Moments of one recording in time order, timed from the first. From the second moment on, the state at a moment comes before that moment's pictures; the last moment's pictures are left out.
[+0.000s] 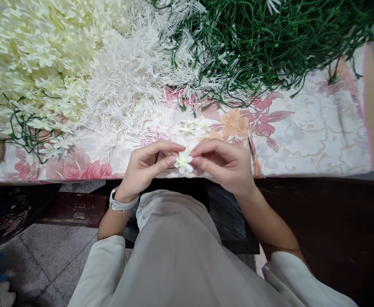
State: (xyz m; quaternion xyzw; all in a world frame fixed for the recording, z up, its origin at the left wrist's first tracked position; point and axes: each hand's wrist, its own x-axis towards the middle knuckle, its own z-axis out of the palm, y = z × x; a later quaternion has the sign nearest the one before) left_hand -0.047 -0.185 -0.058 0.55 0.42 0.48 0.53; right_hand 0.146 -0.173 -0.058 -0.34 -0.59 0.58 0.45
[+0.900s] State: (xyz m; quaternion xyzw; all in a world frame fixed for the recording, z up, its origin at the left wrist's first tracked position) left_hand -0.055 -0.183 -0.072 0.33 0.34 0.71 0.52; right_hand 0.178 -0.140 -0.031 -0.49 -0.80 0.07 0.33
